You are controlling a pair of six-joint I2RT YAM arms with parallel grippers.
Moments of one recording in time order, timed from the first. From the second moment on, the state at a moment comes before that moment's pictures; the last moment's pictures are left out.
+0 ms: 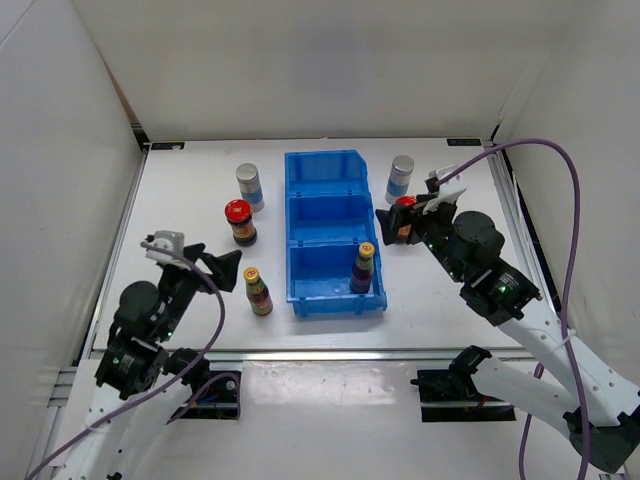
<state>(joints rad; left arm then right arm) -0.43 0.28 0.67 -0.38 -0.09 -0.25 0.72 0.83 0.94 -0.19 0.24 0.06</state>
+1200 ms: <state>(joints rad) -0.45 0.66 0.58 -0.27 -0.01 -0.33 0.72 0.86 0.81 -0.19 0.24 0.18</state>
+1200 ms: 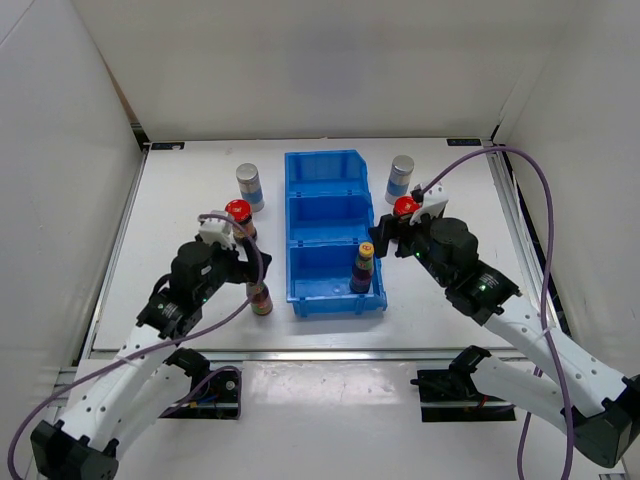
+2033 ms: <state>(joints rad) -0.68 0.77 0.48 -0.21 -0.28 -0.38 0.72 0.87 0.81 -0.19 0.26 0.21</state>
